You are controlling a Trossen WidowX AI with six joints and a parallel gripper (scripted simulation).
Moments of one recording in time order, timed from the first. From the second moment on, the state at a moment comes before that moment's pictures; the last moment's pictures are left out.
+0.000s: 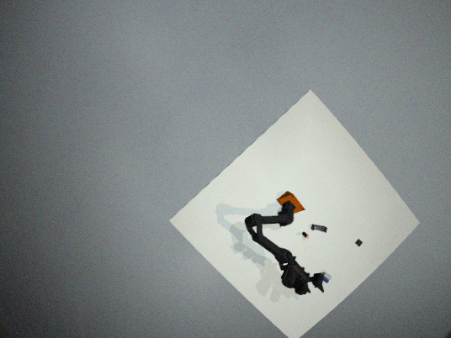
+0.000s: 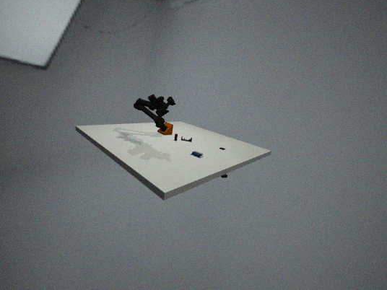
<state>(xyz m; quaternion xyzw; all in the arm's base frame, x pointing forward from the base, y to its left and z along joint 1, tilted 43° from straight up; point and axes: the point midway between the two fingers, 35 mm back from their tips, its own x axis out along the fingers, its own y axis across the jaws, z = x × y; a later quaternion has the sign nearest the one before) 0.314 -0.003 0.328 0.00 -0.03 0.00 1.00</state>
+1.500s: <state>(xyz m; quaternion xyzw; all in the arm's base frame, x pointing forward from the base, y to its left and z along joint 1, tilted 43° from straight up) 0.277 -0.021 0.100 -0.46 0.73 0.01 0.51</state>
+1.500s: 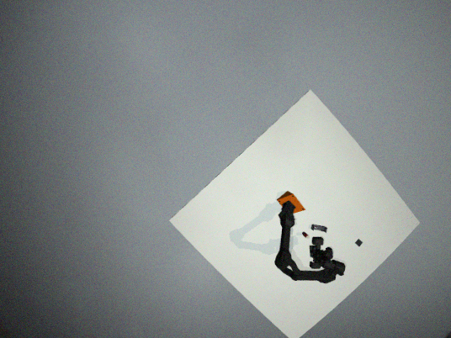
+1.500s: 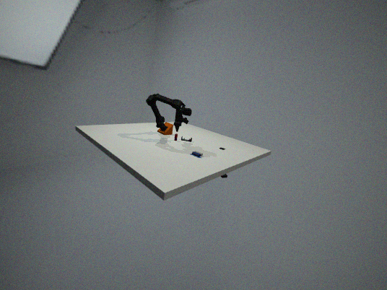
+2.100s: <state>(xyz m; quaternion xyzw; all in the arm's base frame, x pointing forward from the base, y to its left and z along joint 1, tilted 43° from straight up) 0.263 -0.050 0.059 -0.46 0.73 0.01 0.50</state>
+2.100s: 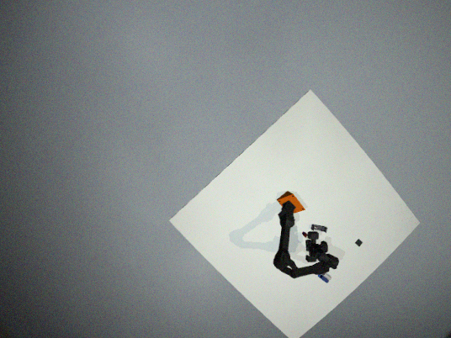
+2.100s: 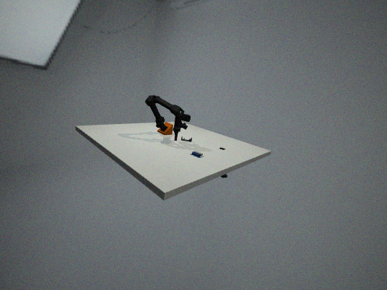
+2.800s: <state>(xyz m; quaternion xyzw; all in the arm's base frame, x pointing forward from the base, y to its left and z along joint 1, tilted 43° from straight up) 0.242 -0.030 0.044 -0.46 0.73 0.00 0.50</state>
